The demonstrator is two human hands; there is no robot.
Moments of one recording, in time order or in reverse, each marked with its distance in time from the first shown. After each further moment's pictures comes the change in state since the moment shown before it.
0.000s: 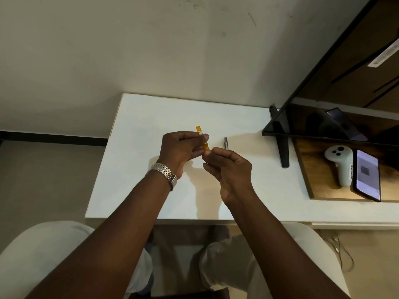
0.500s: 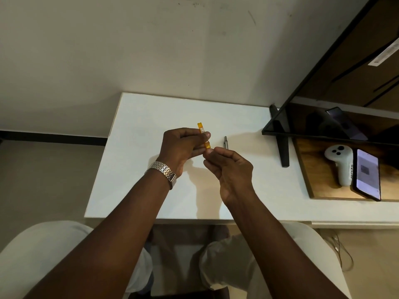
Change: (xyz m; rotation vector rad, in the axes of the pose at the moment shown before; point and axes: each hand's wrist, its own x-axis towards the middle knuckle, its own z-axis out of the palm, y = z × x) left_hand -0.001 0.005 0.002 0.037 -0.024 0.024; right_hand -0.001 0.000 0.000 0.040 0.019 -0.008
